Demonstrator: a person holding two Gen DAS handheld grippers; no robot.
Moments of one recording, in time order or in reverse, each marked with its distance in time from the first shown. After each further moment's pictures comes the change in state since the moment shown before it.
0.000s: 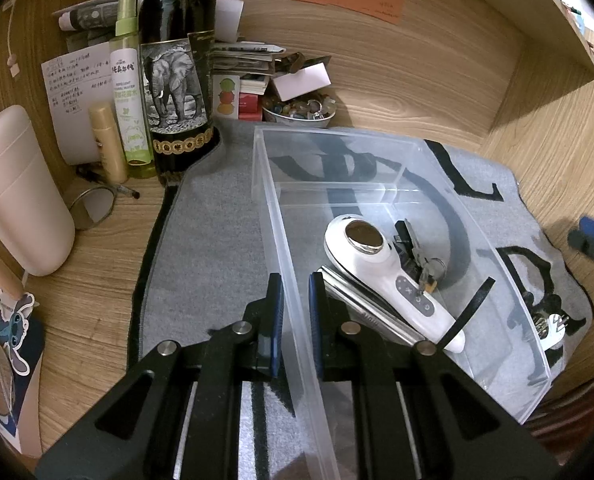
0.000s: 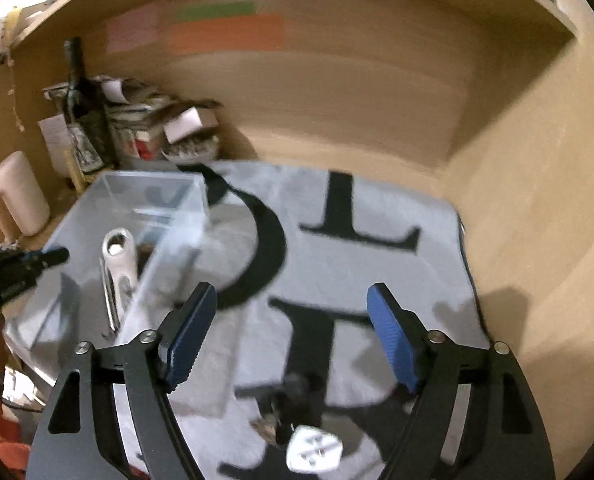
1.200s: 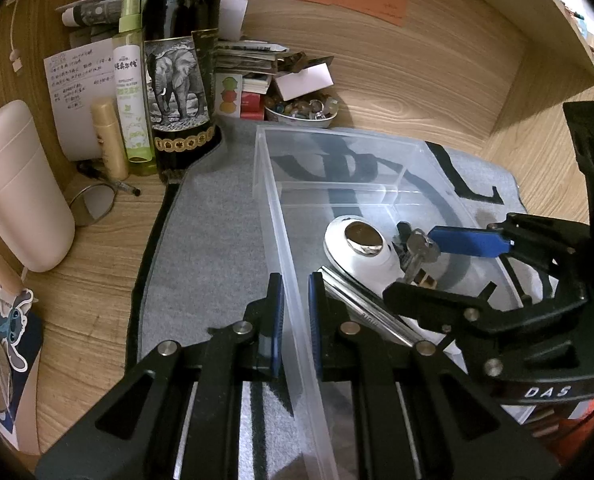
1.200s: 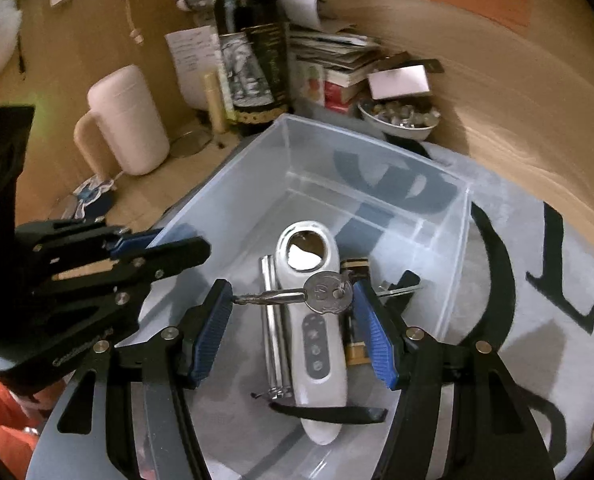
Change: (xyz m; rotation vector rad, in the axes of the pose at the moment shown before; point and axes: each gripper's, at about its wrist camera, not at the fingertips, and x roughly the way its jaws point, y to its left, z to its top) left arm -0.001 -0.001 0.000 -0.013 0.004 0.000; right arm 0.076 0.151 0.021 -0.299 0.127 0.430
